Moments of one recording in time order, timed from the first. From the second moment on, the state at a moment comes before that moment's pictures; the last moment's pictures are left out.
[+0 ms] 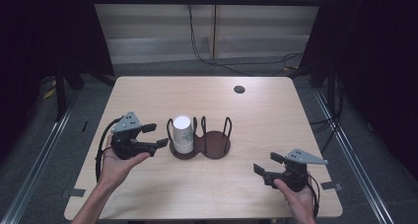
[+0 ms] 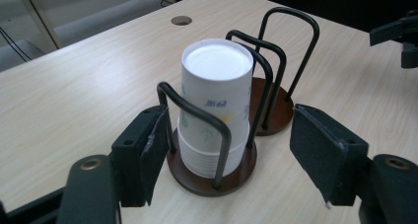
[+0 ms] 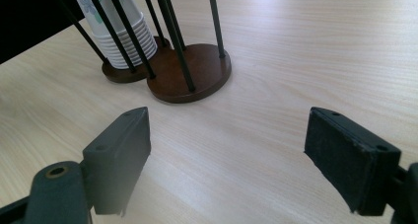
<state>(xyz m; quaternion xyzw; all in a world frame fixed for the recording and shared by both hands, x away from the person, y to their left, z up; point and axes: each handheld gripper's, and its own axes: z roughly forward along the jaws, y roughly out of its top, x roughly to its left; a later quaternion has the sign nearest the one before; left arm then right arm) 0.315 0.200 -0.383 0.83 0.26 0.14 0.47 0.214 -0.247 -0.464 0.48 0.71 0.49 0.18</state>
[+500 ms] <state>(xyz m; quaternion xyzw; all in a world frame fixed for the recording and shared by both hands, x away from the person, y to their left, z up) 0.337 0.171 -0.359 0.85 0.26 0.15 0.43 0.216 -0.244 -0.465 0.47 0.72 0.48 0.17</state>
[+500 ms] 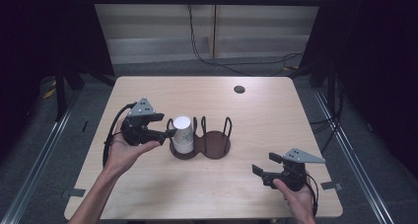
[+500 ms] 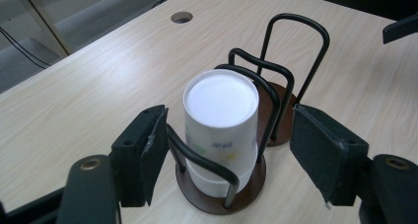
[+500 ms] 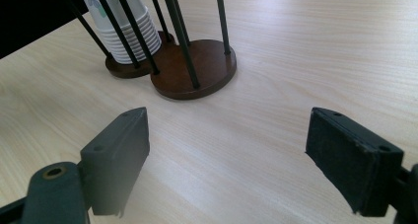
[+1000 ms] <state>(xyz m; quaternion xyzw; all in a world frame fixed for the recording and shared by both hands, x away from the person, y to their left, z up) 0.361 0.141 -0.339 0.90 0.23 0.10 0.36 0.221 -0.240 -0.467 0.47 0.73 0.48 0.16</state>
